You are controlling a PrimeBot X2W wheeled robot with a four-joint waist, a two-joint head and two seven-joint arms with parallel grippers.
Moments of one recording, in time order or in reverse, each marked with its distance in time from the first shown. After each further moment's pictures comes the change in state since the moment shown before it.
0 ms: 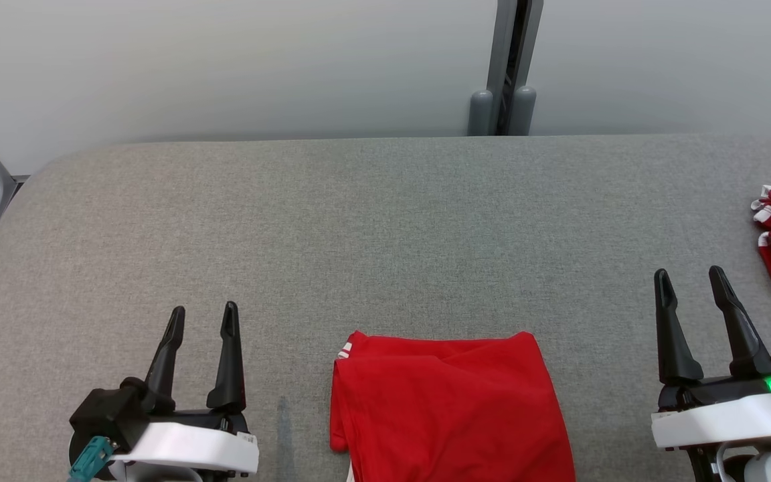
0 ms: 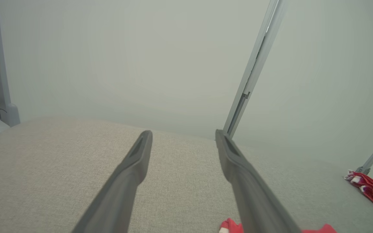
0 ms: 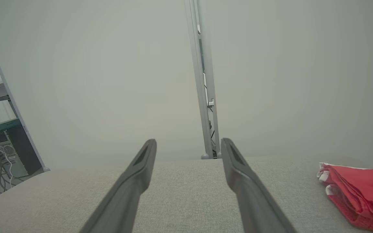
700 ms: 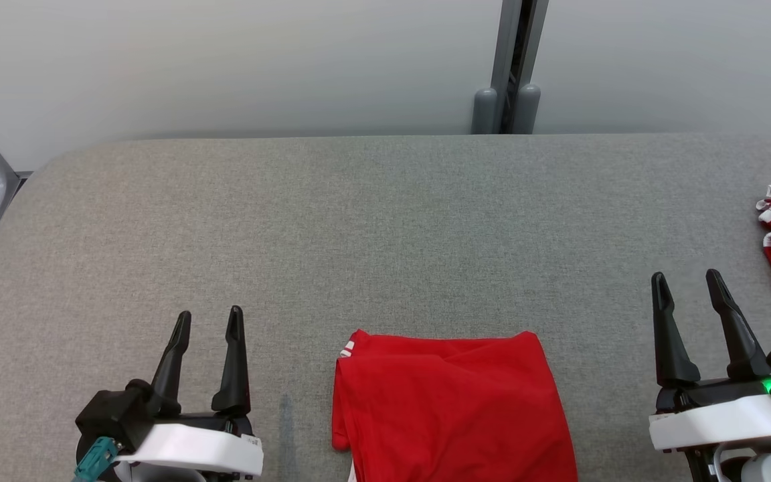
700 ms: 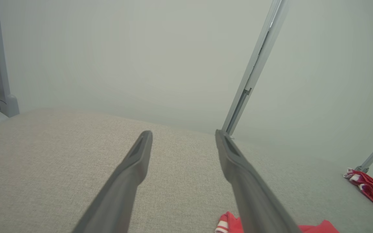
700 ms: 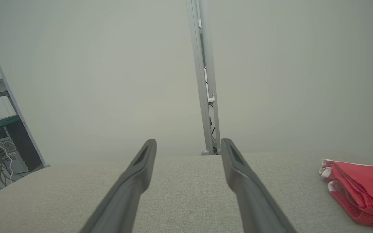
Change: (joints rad) left arm 0.000 0.000 -0.019 0.018 -0.024 0.008 0.000; right arm 0.000 0.004 0.000 0.015 -0.010 0.000 0.000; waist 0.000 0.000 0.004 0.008
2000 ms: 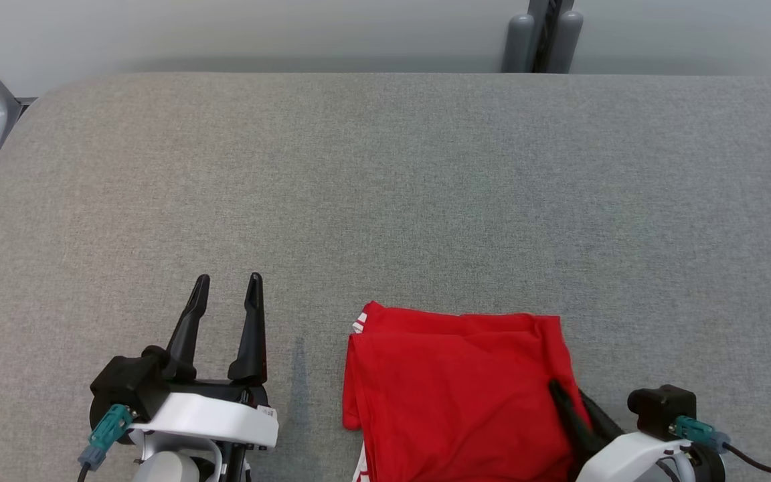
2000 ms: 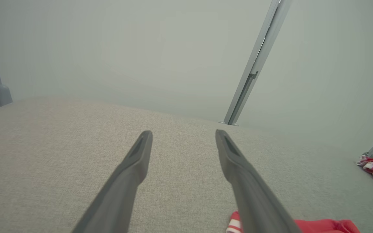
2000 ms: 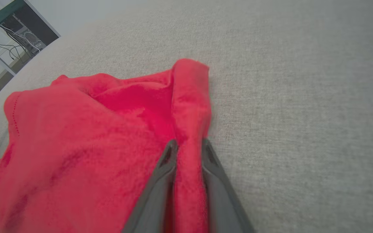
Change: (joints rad) left arm -0.082 0.000 -0.042 0.006 0.010 -0.010 0.000; right arm 0.004 0.009 0.233 0.254 0.106 0.000 0.226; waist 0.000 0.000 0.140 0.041
